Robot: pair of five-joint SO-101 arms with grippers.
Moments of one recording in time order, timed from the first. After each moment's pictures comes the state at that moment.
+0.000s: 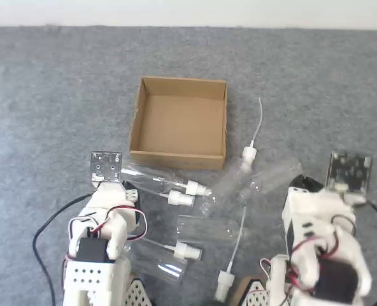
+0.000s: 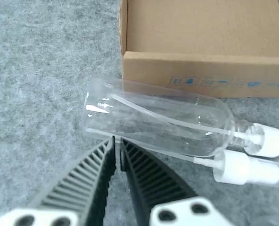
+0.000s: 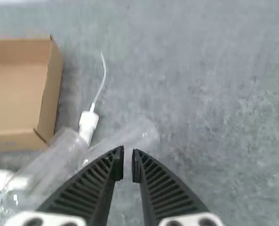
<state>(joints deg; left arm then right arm) -2.8 -91.5 97.8 55.0 6.5 6.5 -87.4 52.4 82.4 -0.3</state>
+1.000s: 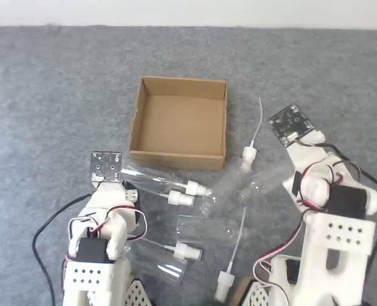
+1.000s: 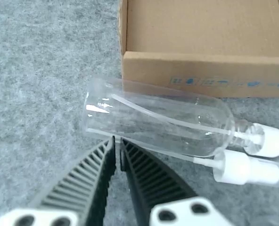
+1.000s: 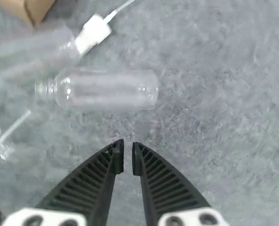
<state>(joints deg) -2.8 -91.5 97.8 55.0 6.5 6.6 -51.3 38.3 82.6 41.9</state>
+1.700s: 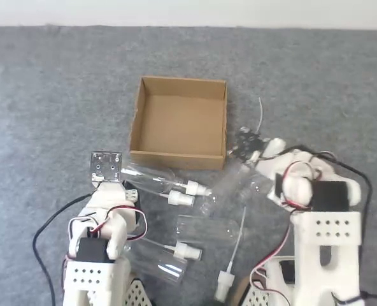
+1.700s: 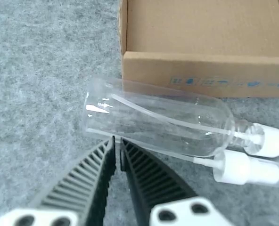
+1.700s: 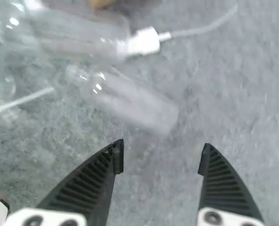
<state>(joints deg) -2.8 -91.5 97.8 55.0 6.5 -3.7 -49.8 38.8 82.5 60.1</state>
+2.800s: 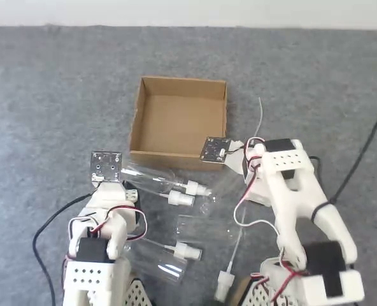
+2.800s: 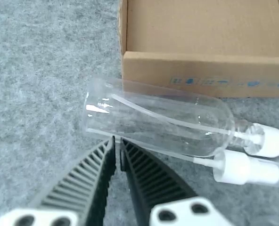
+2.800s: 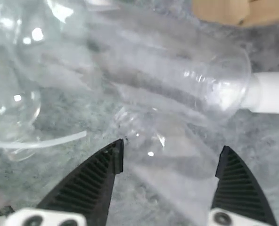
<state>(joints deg) -2.8 -91.5 97.8 55.0 6.5 -11.8 -9.5 40.4 66.3 62.5</state>
